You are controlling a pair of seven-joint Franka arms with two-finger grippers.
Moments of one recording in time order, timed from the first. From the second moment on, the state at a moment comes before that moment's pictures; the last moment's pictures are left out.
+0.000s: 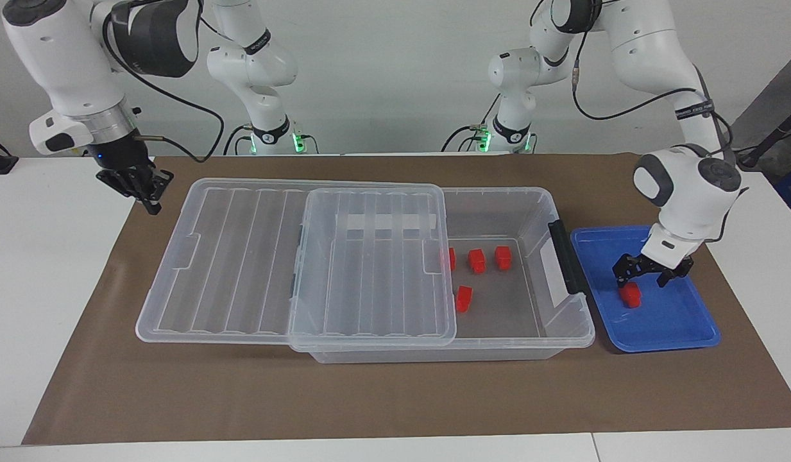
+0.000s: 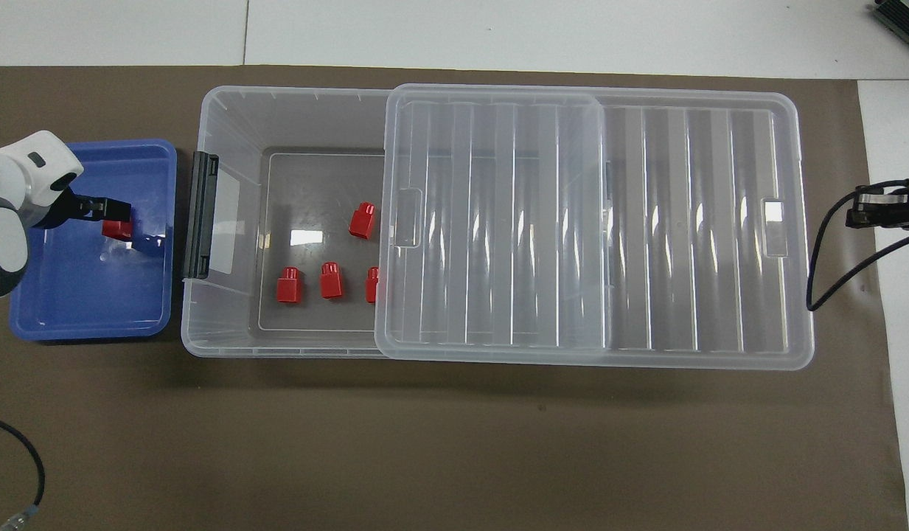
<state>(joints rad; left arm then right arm) 0.13 0.31 0.02 -1.81 0.04 2.22 0.24 -0.12 -0.01 -0.03 -1.74 -0.01 1.87 0.08</state>
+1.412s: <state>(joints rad) 0.03 -0.07 -0.02 -1.67 0.03 1.54 0.22 -0.12 0.20 0.02 -1.75 0.01 2.10 -0.06</state>
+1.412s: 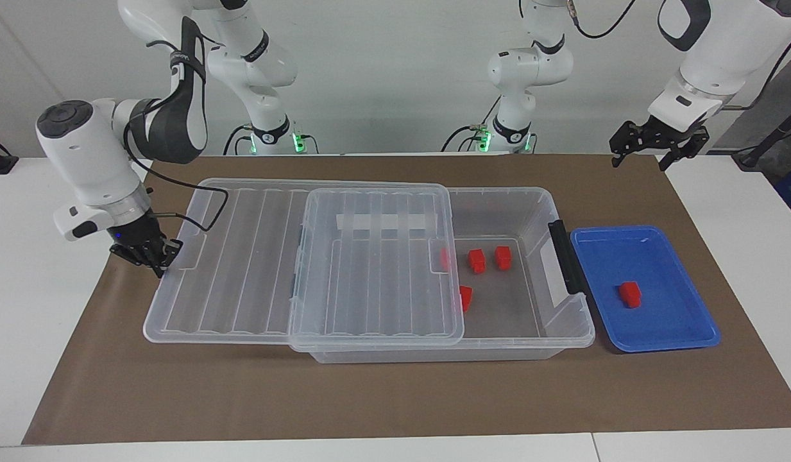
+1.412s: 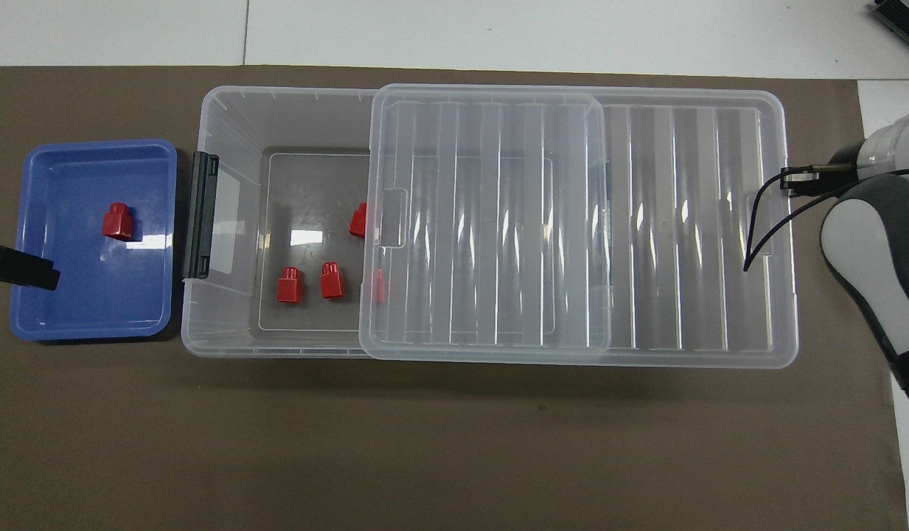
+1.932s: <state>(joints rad) -0.01 0.07 -0.01 -1.60 0.03 1.58 0.20 -0.12 0.20 0.09 -1.75 0.03 2.07 -0.11</state>
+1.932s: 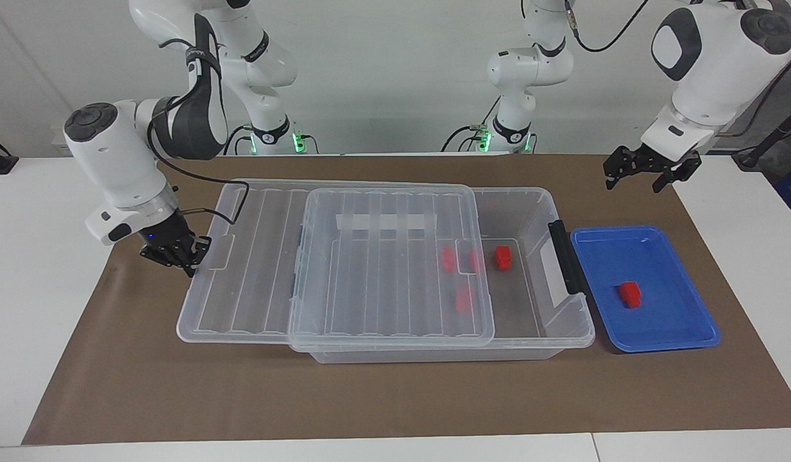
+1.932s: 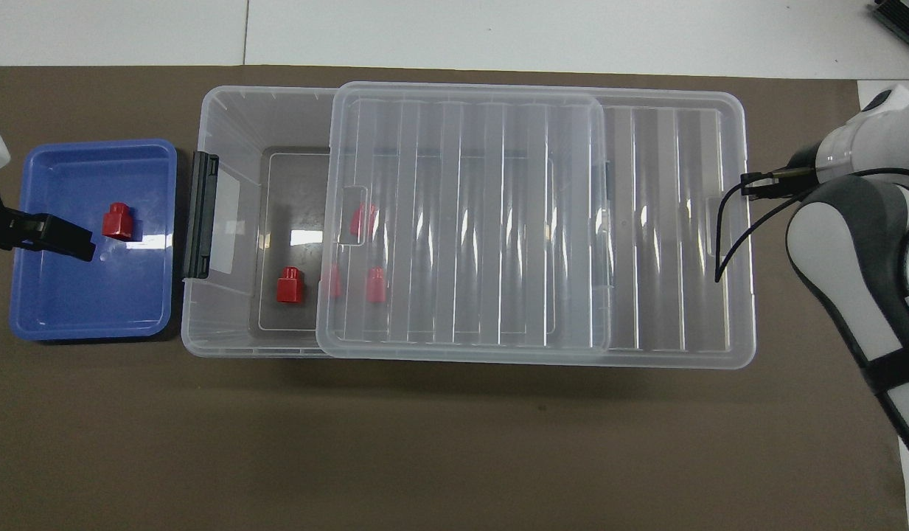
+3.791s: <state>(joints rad) -0.08 0.00 0.01 -1.57 0.03 1.59 0.19 0.07 0.20 0.15 -1.75 0.03 2.05 -0.11</state>
